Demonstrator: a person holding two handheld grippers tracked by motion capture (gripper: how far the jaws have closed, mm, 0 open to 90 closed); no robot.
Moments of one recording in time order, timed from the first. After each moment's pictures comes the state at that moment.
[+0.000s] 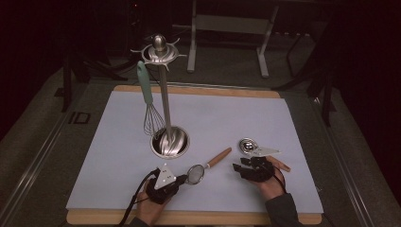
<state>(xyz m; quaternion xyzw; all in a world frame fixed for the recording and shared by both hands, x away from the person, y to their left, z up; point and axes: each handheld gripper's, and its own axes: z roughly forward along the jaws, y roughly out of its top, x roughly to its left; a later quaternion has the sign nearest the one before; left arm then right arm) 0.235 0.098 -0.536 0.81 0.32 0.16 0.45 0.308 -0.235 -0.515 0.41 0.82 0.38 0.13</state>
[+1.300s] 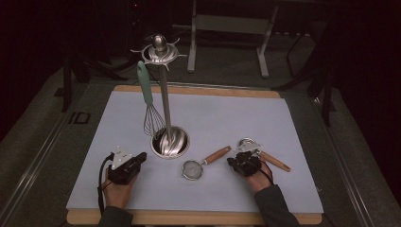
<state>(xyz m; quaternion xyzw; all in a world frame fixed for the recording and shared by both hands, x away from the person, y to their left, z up) 0.265 0.212 -0.526 0.72 0.47 0.25 0.45 0.330 -0.199 -0.526 0.39 0.85 0.32 0.13</state>
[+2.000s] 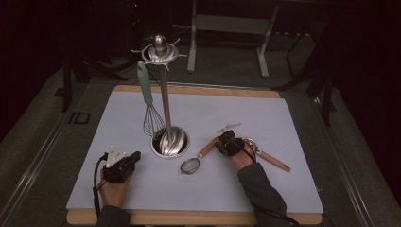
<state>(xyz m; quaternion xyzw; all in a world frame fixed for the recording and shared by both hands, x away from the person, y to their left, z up) 0.270 0.225 -0.536 0.70 0.50 0.25 0.44 0.393 -0.146 -0.514 0.40 0.86 0.29 0.14</state>
